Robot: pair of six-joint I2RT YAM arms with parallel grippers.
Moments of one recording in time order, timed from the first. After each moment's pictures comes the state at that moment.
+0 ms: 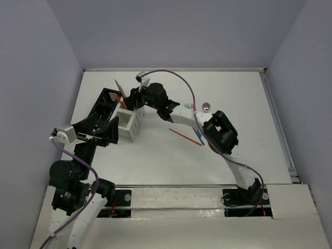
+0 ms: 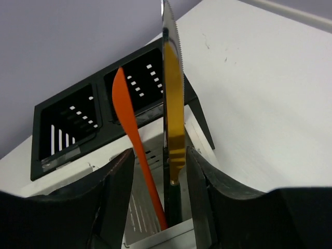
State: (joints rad) left arm -0.35 0.21 0.70 -0.12 -0.07 -0.34; right arm 0.83 2.33 1.86 0.36 -0.18 0.28
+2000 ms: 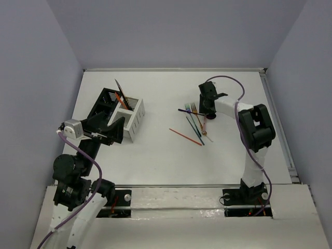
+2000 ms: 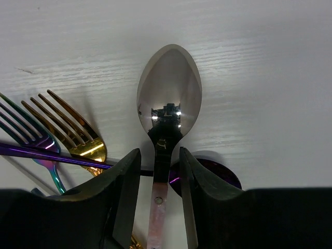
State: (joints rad) left arm -0.35 0.26 0.70 -0.12 0.01 -0.34; right arm 0.36 2.01 1.40 -0.36 0.30 0.36
